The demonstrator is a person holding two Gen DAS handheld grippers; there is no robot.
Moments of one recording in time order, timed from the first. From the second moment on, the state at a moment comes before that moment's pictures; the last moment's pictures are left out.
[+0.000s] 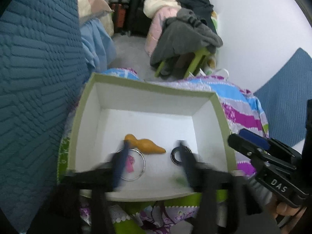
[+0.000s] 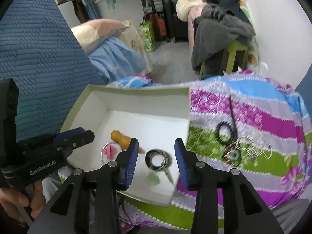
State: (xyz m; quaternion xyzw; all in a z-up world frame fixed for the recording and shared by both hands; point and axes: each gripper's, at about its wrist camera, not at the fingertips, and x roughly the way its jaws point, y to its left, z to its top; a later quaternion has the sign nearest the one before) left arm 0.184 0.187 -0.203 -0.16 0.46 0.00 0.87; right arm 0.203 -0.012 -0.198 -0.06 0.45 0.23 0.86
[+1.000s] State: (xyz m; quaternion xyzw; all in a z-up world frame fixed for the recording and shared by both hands) left arm 0.183 0.053 -0.141 -0.14 0.40 -0.08 0.90; right arm 0.198 -0.155 -0.146 -0.03 0.38 0.18 0.91
